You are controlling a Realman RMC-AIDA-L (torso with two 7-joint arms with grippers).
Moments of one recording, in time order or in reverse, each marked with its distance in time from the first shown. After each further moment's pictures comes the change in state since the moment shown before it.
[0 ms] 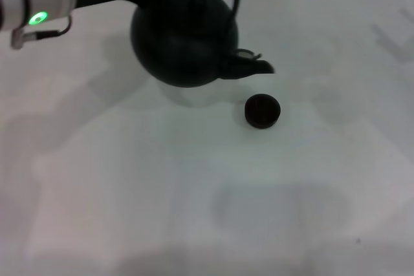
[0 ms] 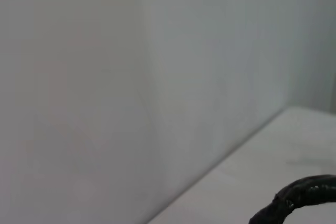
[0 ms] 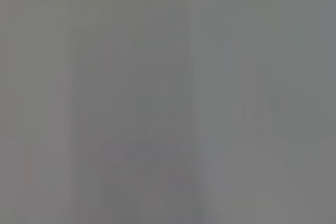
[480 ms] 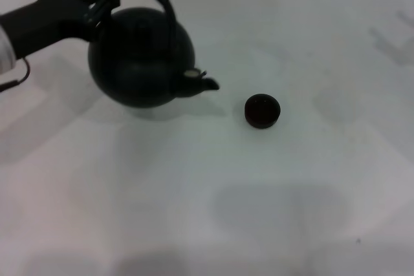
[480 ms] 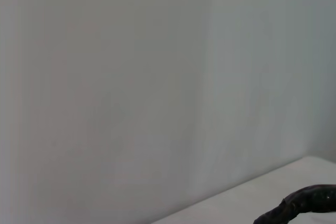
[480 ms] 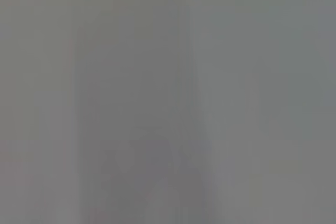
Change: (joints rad) left arm 0.120 0.002 -0.157 -0.333 -0.545 -0.040 0.537; right arm -0.006 -0.001 -0.013 -0.002 -0.009 0.005 0.046
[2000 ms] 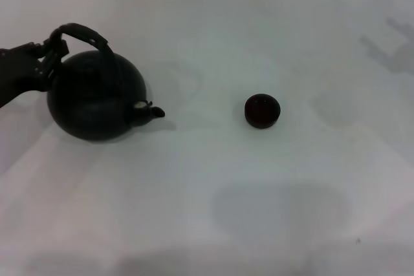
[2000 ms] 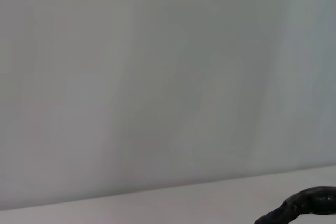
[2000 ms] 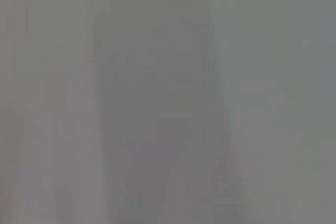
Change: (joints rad) left arm -0.054 0.003 -0.288 -0.550 -0.217 -0.178 0.468; right arm 0.001 -0.003 -0.002 -0.003 -0.074 0.026 0.051
